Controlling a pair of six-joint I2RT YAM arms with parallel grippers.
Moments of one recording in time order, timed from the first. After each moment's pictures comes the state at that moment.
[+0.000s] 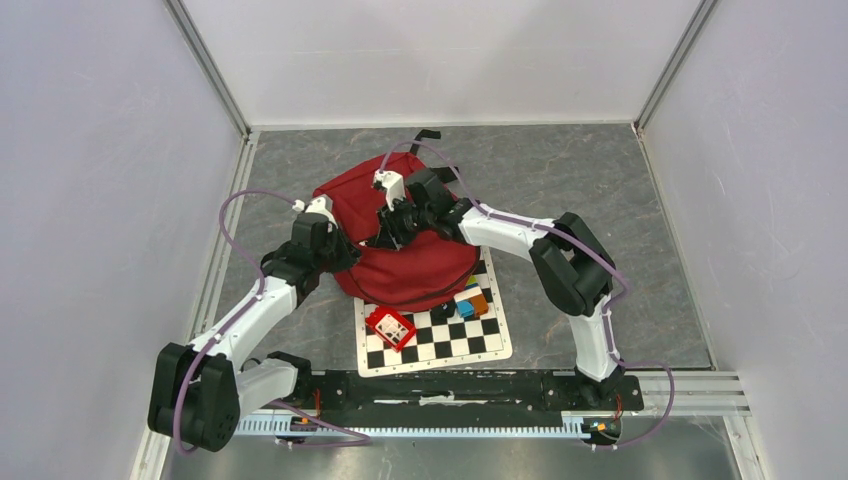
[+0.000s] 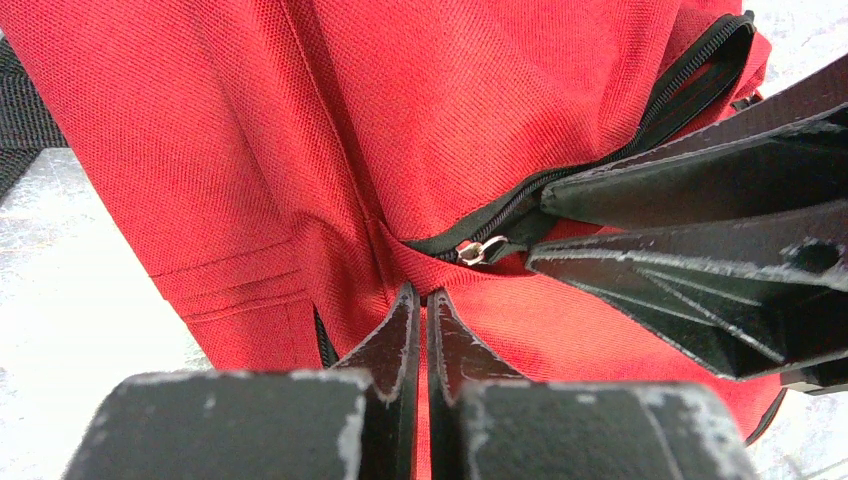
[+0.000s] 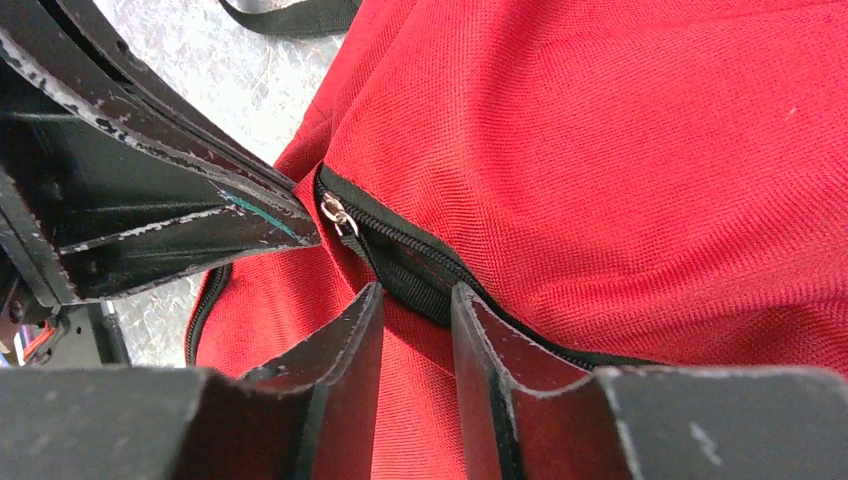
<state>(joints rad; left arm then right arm) -0.27 1.10 0.58 -0.17 0.04 -0.56 0.80 2.05 1.48 -0.04 -0.45 0.13</state>
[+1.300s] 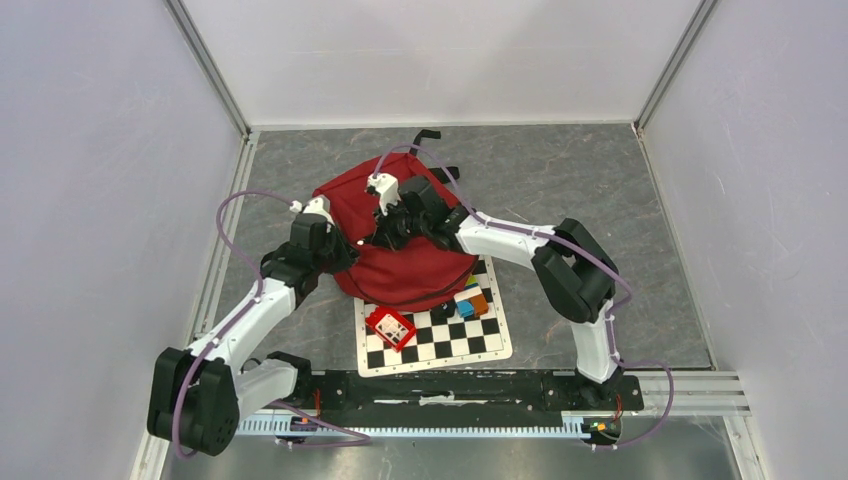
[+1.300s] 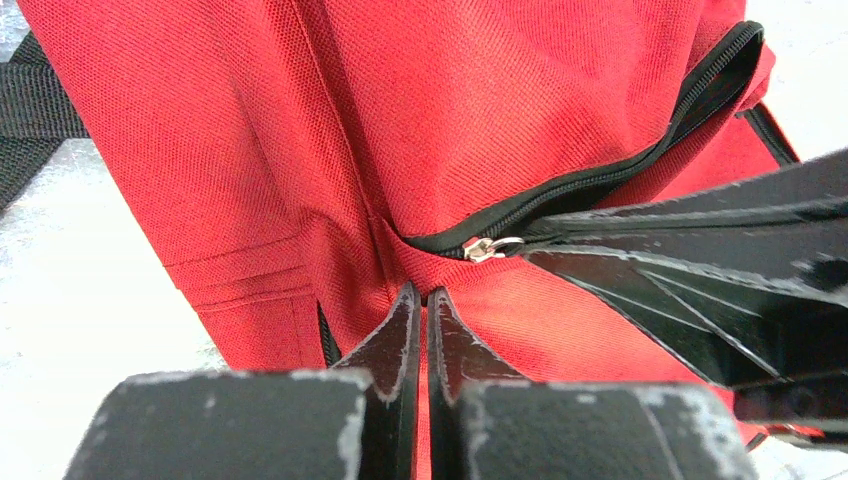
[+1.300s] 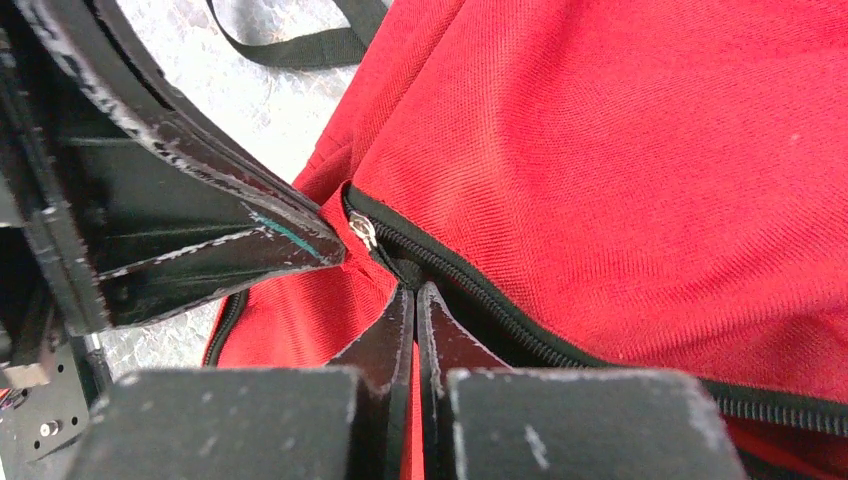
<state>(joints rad) -0.26 1.09 0.58 -0.19 0.02 -0.57 0.84 2.04 1.46 0.02 -0.34 0.13</state>
